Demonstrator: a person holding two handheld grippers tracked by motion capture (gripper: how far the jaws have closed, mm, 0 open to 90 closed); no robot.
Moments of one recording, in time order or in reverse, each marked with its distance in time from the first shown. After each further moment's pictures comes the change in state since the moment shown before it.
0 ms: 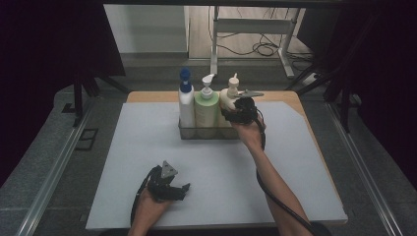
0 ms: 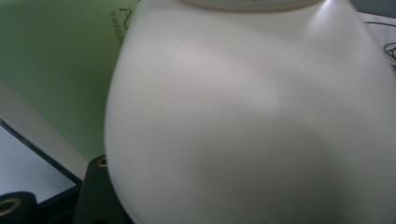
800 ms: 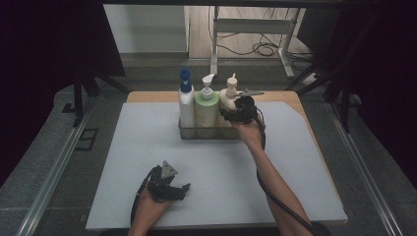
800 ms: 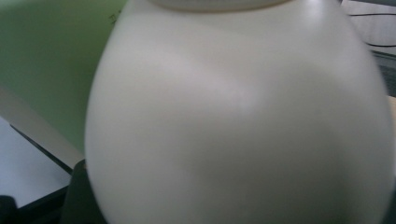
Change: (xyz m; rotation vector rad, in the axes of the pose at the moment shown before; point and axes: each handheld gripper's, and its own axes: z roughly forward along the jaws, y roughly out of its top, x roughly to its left) left arm 0.000 0.000 0.000 -0.001 0.000 -0.001; right arm -0.003 0.002 0.003 0.010 0.026 0.022
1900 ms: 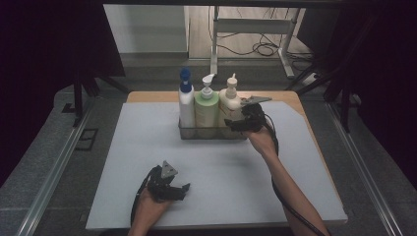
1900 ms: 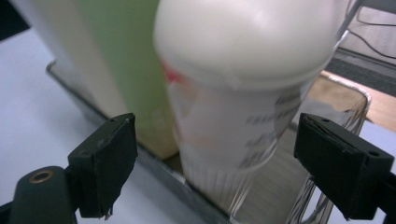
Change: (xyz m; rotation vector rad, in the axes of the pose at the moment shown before) left arm 0.000 0.000 0.000 0.000 0.000 0.002; right arm -0.004 -0.018 -0.033 0.043 0.070 -0.121
